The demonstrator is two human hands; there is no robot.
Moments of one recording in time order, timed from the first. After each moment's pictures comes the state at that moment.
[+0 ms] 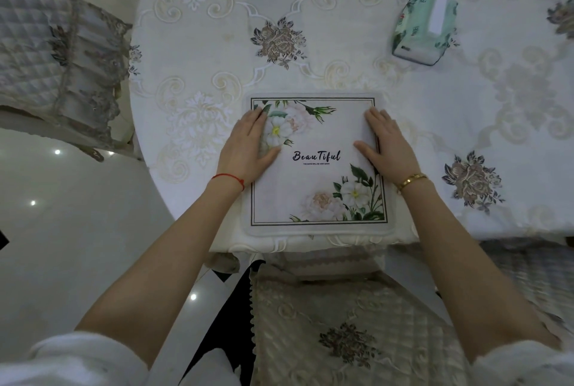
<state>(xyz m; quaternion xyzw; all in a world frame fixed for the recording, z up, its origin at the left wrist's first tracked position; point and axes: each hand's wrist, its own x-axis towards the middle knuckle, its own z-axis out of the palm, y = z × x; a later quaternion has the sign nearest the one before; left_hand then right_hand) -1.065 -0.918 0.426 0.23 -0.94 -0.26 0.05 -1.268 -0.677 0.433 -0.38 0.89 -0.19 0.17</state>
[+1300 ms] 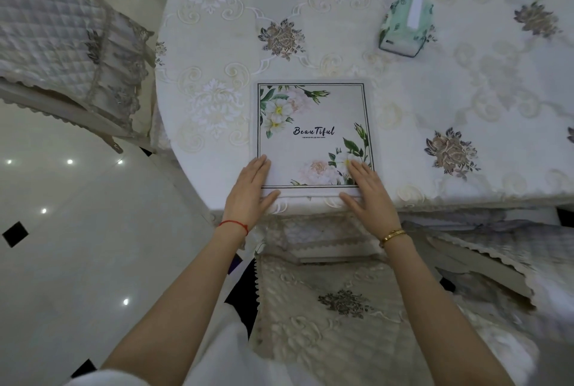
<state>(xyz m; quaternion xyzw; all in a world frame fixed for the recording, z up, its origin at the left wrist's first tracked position) -0.939 -0.815 0.436 0.24 -0.93 -0.29 0.03 -1.119 -0.583 0.430 -0.40 0.87 -0.23 0.16</state>
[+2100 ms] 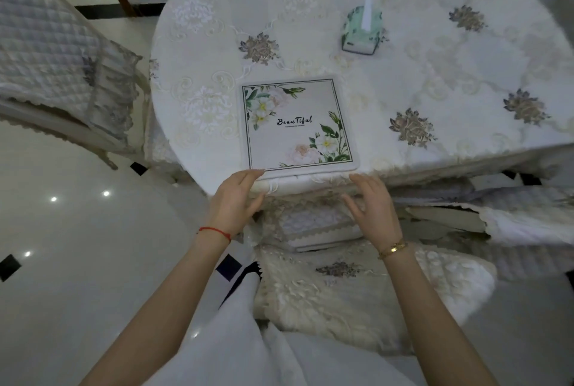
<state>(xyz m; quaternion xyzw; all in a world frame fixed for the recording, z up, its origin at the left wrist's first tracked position) -0.879 -0.788 0.504 0.15 -0.95 -0.28 0.09 -1.030 -0.523 0.504 -0.34 0.91 -0.25 0.04</state>
